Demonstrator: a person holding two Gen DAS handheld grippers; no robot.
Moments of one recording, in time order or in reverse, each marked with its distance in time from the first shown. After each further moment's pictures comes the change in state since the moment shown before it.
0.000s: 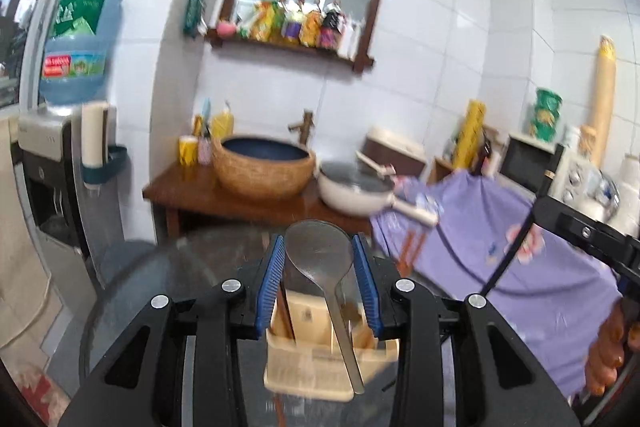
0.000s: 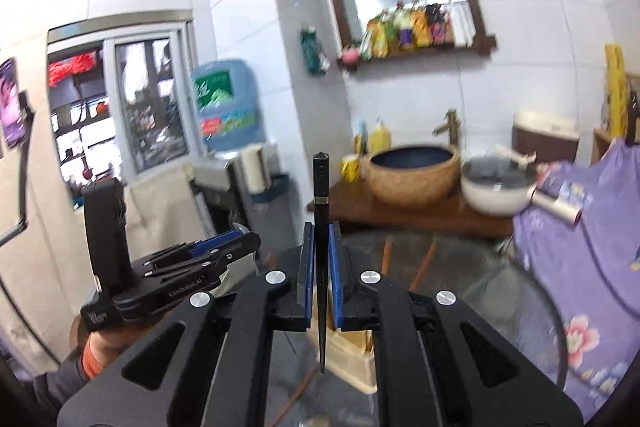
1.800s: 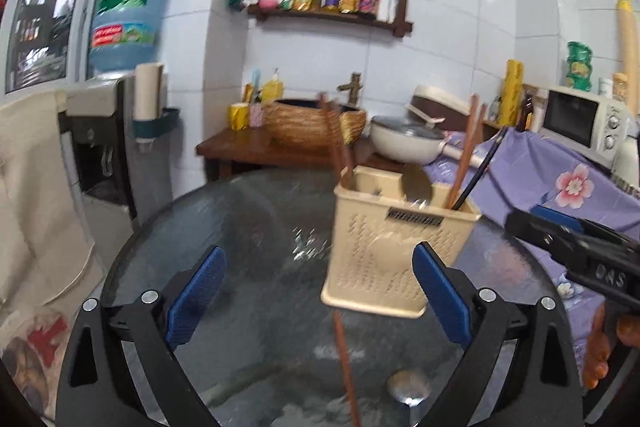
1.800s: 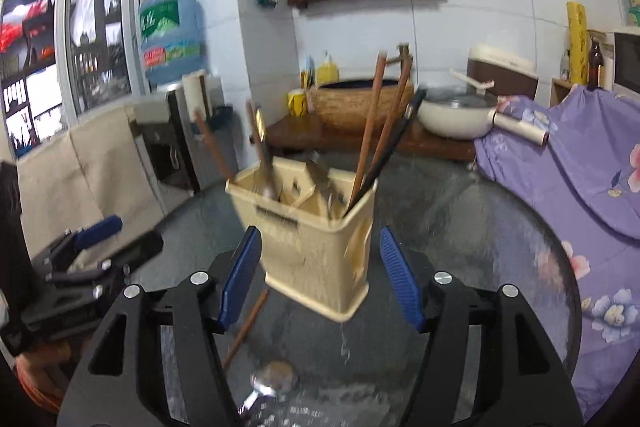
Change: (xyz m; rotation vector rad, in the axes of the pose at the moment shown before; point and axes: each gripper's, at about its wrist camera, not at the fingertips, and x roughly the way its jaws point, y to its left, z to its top) left arm -0.021 0.031 -0.151 0.039 0.078 0.196; right arm 0.049 -0.003 -0.165 0.011 0.187 -0.201
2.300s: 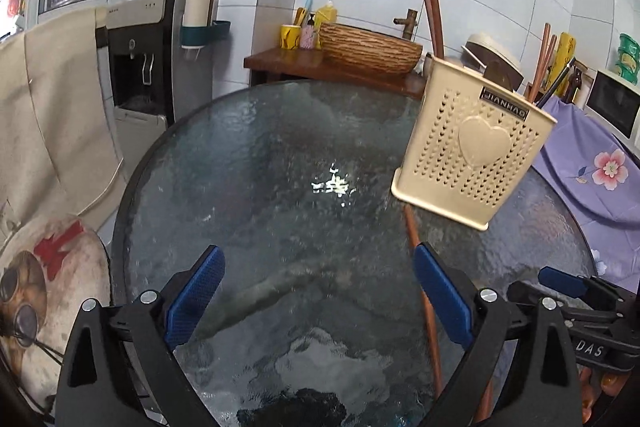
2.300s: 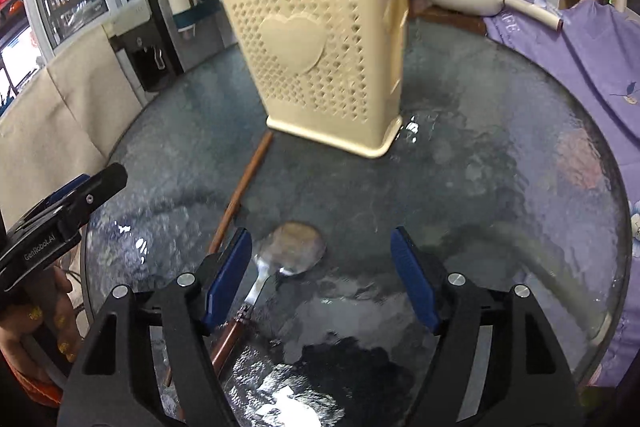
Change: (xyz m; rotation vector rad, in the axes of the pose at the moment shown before) left arm 0.012 0.047 -0.072 -0.115 0.227 0.095; right arm 0.055 0.022 -0.102 0.055 0.360 -0.022
